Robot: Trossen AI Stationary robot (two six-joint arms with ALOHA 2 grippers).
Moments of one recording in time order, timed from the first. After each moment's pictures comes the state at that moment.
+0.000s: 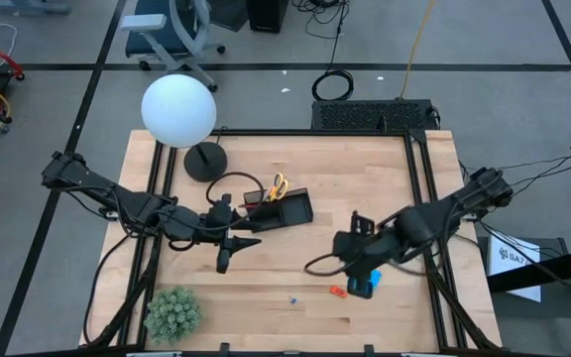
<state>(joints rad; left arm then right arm) -0.41 1.15 0.94 -0.08 -0.37 -0.35 0.49 1.59 1.66 -1.21 0.10 0.68</state>
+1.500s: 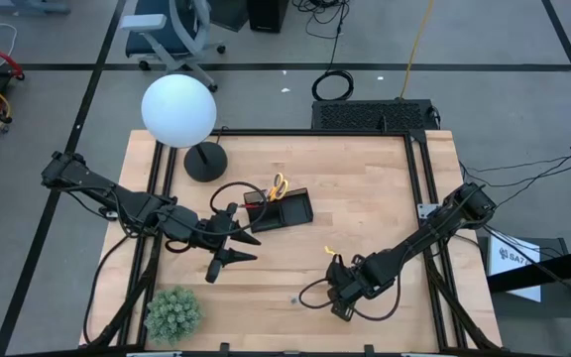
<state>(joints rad) -0.41 1.15 0.94 -0.06 -0.16 -0.28 0.58 1.78 1.11 -0.63 -0.02 1.11</state>
